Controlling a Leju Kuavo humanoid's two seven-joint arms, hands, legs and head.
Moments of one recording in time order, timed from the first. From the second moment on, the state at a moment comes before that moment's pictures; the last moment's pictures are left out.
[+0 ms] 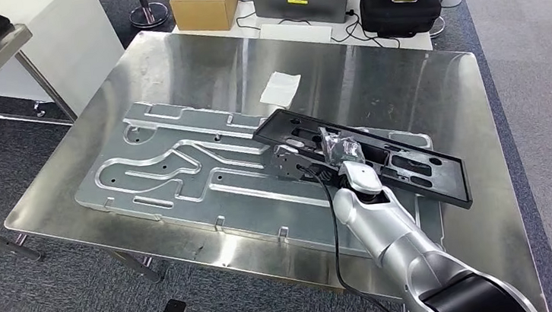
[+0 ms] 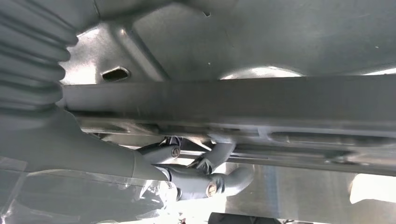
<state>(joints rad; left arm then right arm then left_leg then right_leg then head) -0.20 -0.18 1.06 -0.24 -1.24 0.17 -0.18 -0.84 0.19 0.39 -0.59 1.06 -0.11 0.28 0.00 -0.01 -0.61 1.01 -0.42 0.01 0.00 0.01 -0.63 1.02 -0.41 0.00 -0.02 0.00</state>
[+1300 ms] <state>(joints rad) -0.20 -0.18 1.04 -0.24 -1.22 0.15 -0.19 -0.83 0.17 0.38 -0.58 1.06 -0.10 0.28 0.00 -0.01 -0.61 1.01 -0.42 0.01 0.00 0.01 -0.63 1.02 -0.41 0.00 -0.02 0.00</state>
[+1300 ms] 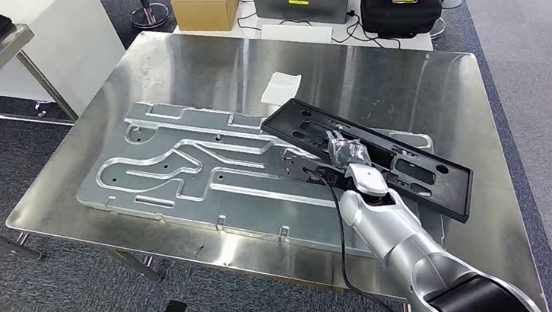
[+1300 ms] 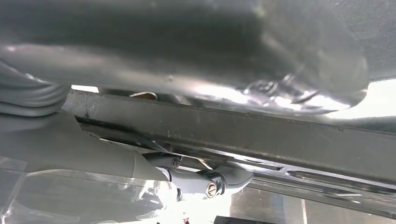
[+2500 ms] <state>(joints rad) -0.18 -0.17 1.02 -0.24 -1.12 0.11 -0.25 -1.07 0.15 0.43 -1.01 0.83 0.02 0.23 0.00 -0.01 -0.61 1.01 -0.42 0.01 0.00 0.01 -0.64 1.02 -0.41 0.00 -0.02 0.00</state>
